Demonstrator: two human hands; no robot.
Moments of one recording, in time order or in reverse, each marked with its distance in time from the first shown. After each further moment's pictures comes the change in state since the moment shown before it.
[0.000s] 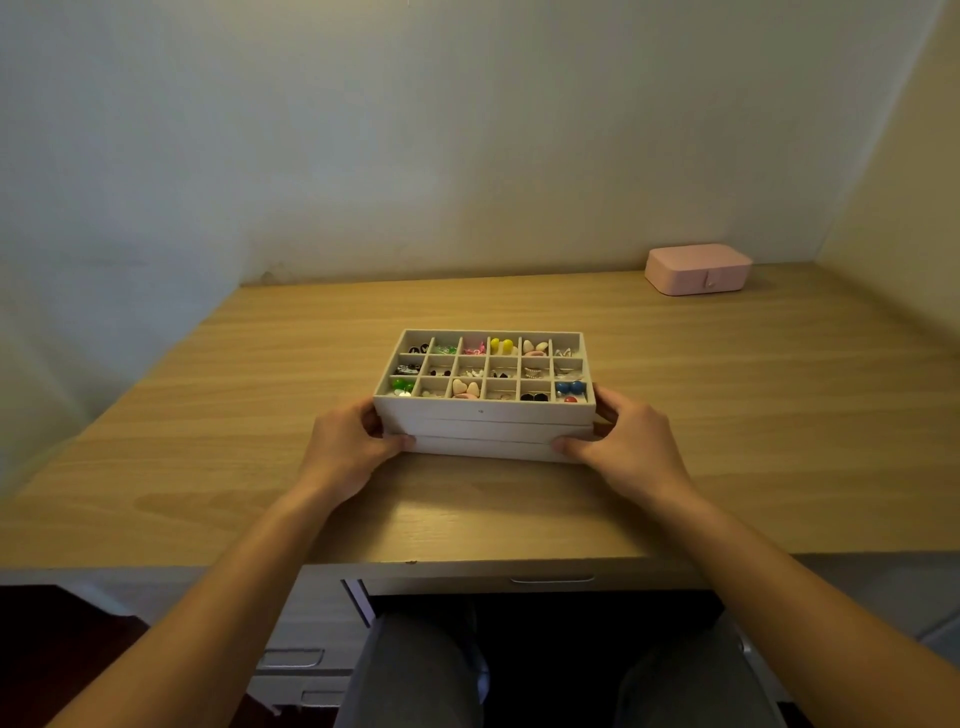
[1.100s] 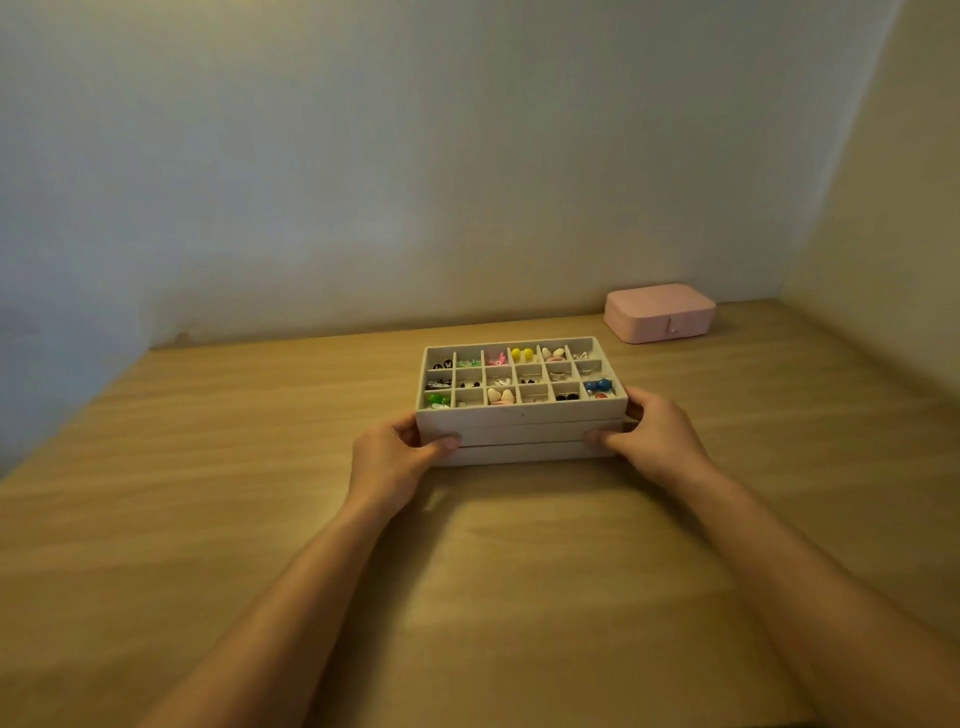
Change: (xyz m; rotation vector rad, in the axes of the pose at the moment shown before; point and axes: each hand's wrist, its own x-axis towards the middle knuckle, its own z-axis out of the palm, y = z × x) left_hand 0.113 0.064 0.108 -0.297 -0.006 -0.038; right_hand 0.124 0.056 -0.077 0.056 0.000 0.206
